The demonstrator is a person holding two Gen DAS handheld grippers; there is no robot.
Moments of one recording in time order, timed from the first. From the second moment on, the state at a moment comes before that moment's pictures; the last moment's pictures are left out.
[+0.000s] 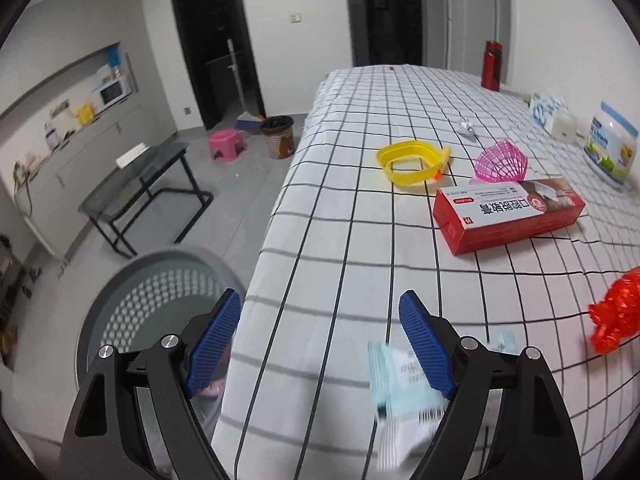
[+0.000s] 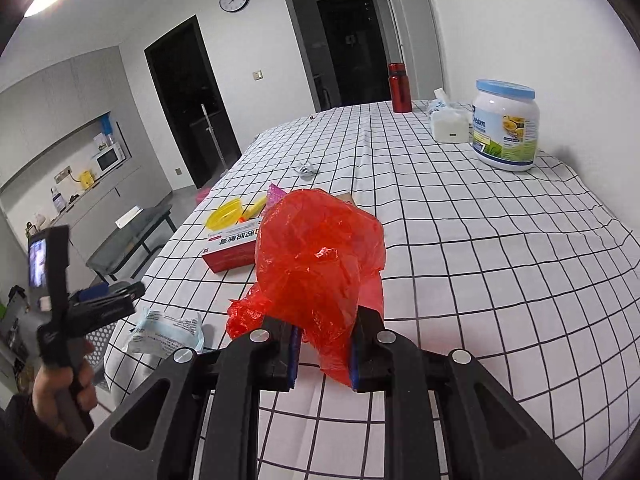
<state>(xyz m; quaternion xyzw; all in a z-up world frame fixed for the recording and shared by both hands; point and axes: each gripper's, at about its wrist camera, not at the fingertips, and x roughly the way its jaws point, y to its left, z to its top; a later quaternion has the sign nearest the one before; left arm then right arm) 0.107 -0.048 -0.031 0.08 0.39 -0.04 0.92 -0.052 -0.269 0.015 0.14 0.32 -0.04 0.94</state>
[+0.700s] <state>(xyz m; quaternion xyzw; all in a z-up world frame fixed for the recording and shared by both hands) 0.065 -0.041 -0.057 0.10 0.44 -0.10 0.89 -0.050 -0.252 0.022 0.13 0.31 -0.02 0.94</state>
